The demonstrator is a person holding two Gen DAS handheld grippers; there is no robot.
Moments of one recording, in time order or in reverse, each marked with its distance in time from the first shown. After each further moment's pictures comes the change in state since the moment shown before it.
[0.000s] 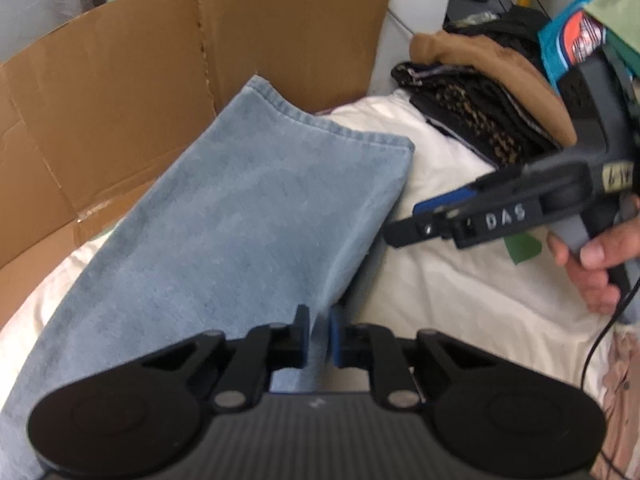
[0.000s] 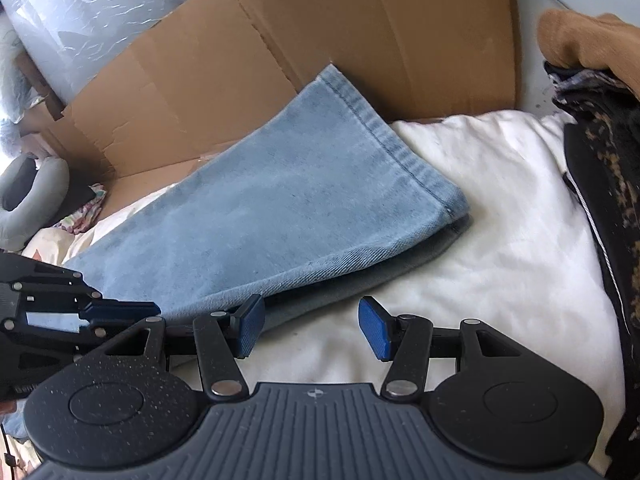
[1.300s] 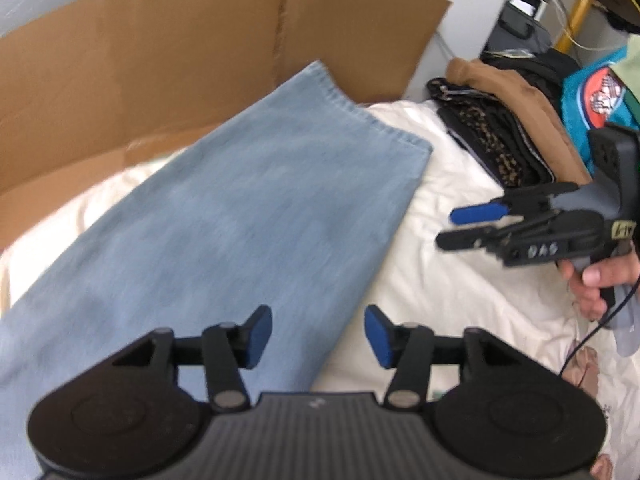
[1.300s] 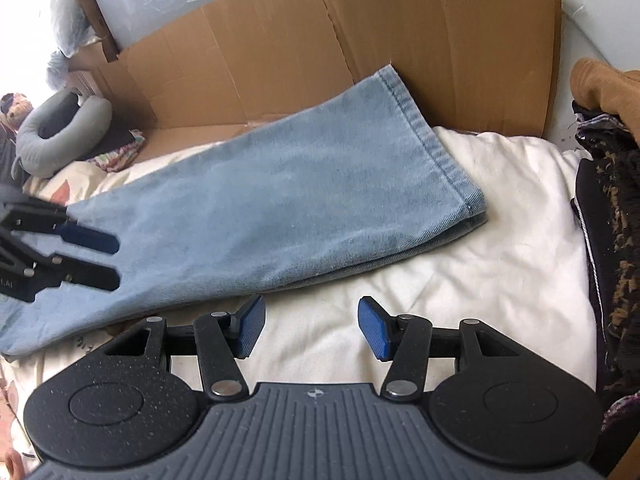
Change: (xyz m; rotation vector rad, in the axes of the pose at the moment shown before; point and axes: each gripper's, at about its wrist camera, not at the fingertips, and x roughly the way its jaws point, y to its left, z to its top) left arm -0.059 0.023 -0.036 -0.224 0.051 0.007; right arm -0.037 0.024 -0.020 -0.188 0.033 0.041
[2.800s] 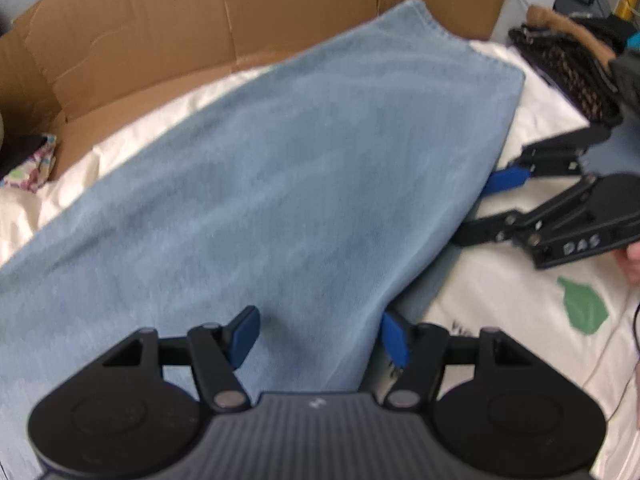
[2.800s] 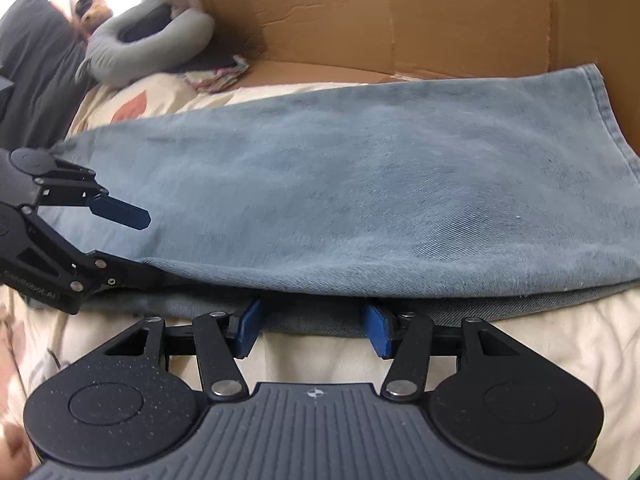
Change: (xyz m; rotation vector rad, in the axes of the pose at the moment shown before) left arm 0.008 0.052 -0.084 -0.067 0.075 0.235; right arm 0.074 0.118 -0.020 -0.254 0.103 0.142
